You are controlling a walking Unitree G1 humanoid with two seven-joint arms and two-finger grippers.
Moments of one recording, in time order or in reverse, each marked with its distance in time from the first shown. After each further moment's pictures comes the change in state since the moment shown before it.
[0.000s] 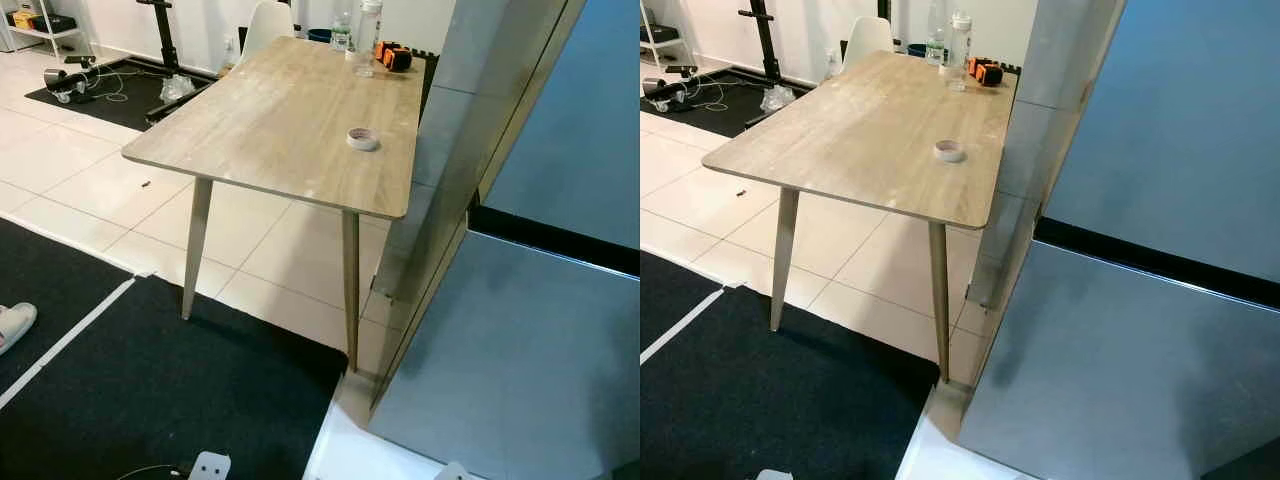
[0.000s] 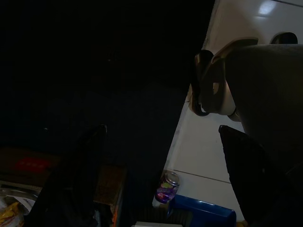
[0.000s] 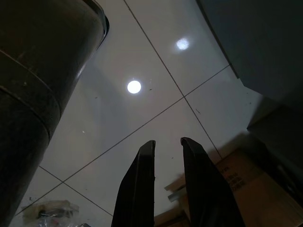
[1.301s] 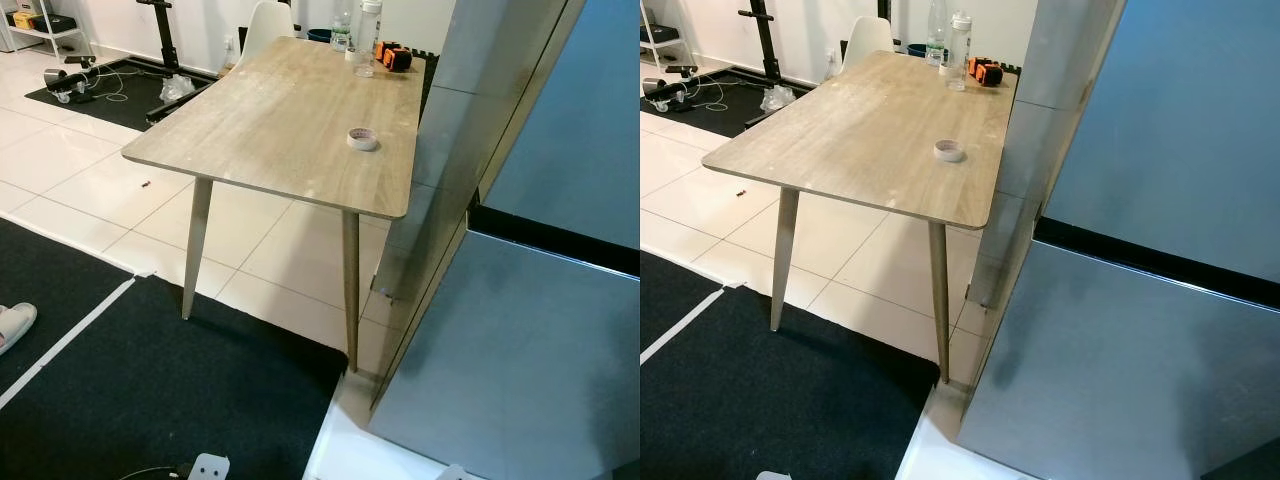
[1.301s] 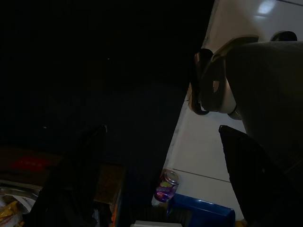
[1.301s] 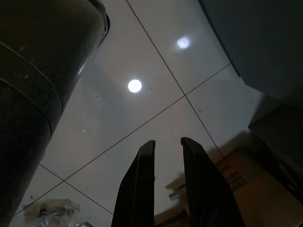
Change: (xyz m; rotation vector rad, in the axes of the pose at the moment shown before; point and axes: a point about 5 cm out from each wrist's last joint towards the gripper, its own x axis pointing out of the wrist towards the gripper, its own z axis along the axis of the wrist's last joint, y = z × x) left arm 0.000 0.000 -0.002 0.001 0.003 -0.004; right arm 0.000 0.001 -0.002 0.002 0.005 0.002
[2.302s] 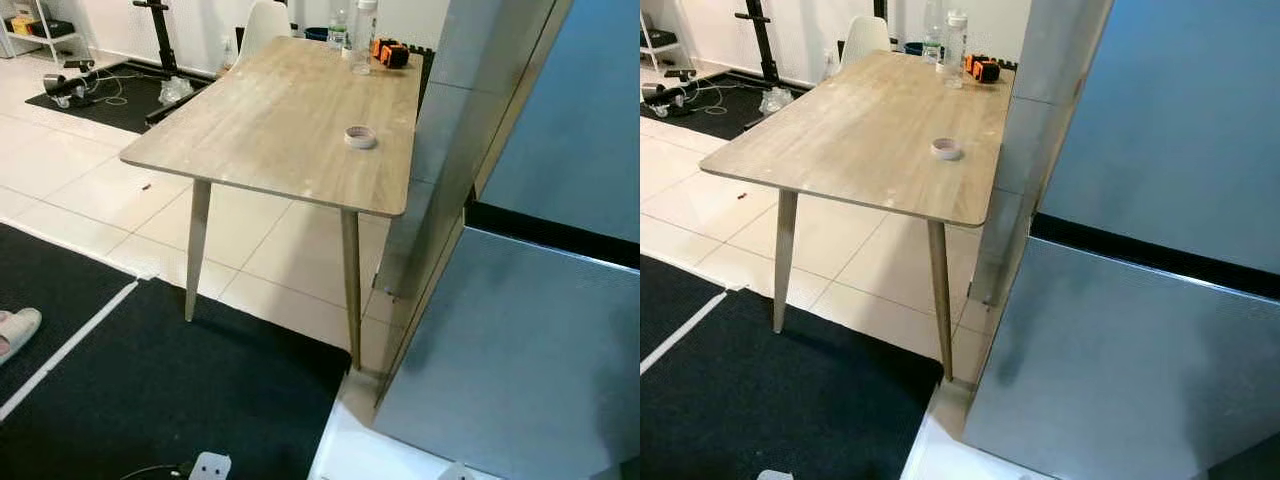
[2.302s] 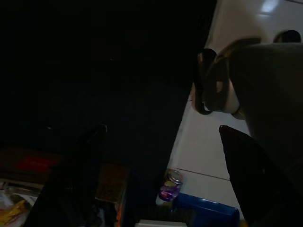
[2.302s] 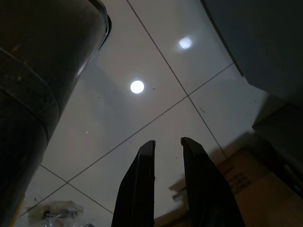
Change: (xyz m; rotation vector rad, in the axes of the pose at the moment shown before) left arm 0.000 0.000 0.004 -0.007 -0.011 -0.001; right arm 0.000 -0.005 -0.001 0.004 0.008 -0.020
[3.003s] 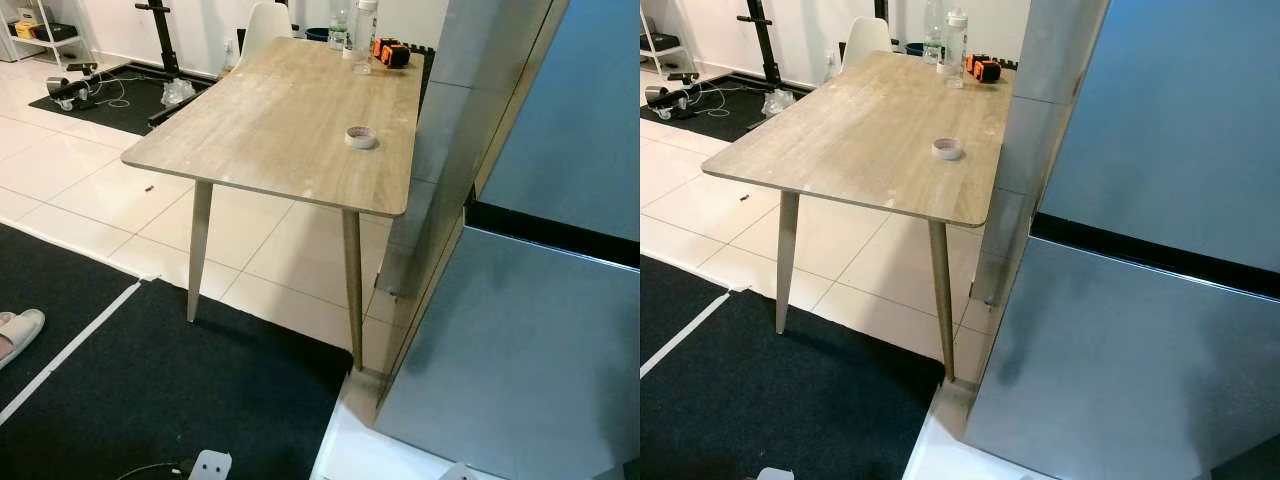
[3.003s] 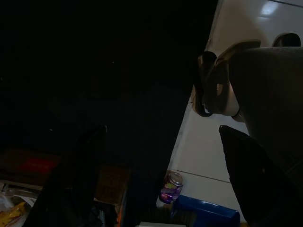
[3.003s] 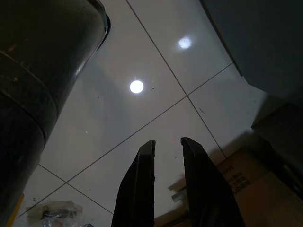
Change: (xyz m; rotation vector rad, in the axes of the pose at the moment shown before) left arm 0.000 -0.001 0.001 0.000 -0.005 -0.001; right arm 0.000 0.000 0.000 -0.002 0.002 -0.002
